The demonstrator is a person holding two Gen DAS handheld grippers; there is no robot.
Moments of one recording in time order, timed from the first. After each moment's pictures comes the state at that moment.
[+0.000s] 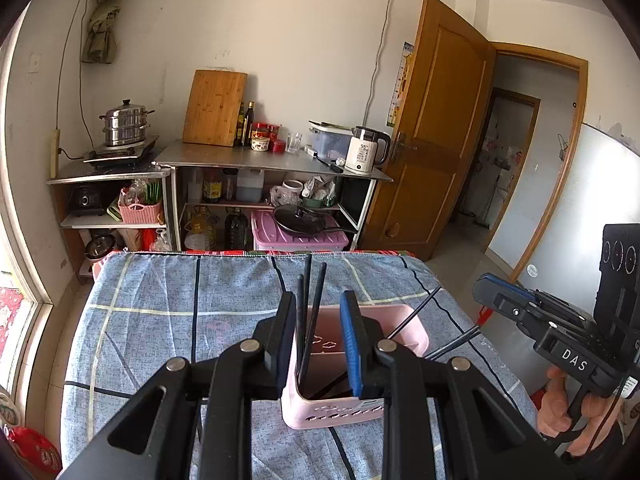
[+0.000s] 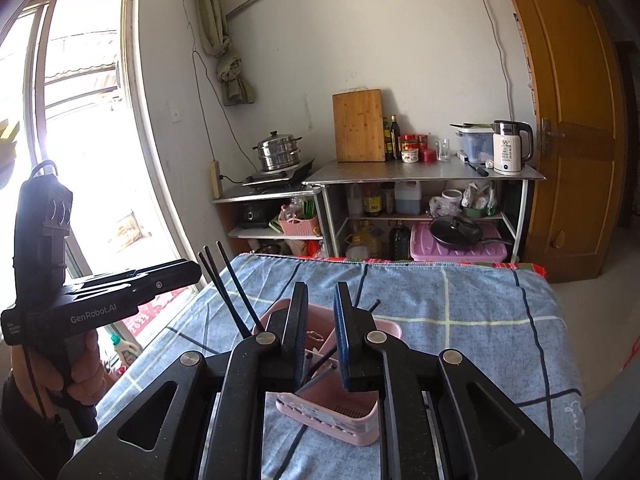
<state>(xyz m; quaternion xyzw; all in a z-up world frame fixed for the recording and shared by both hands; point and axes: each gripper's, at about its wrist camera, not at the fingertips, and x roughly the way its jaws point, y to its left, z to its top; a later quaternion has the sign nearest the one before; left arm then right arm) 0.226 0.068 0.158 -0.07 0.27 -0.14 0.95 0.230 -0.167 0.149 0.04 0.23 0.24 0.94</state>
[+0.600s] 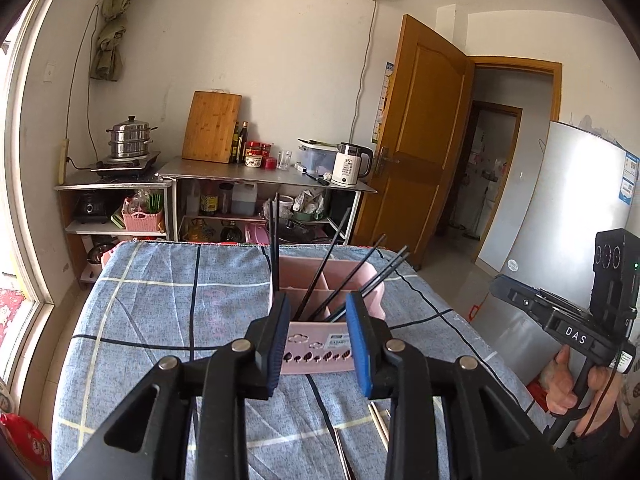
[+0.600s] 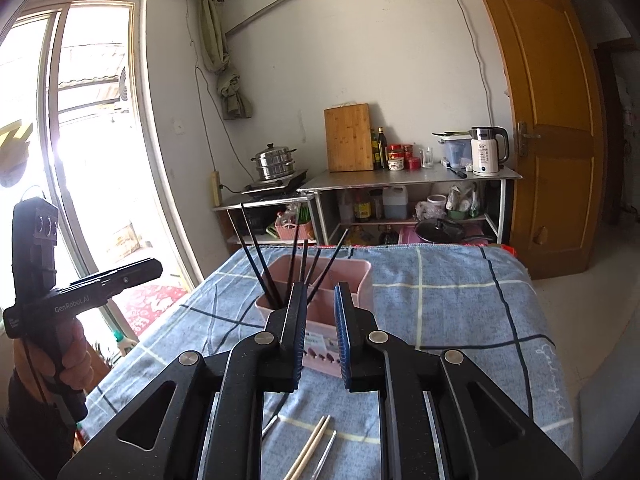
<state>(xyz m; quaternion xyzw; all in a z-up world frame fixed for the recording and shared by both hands) 0.116 0.062 0.136 -0.07 0.23 -0.15 0.96 0.128 -0.212 0.131 0.04 0.21 0.23 0.95</state>
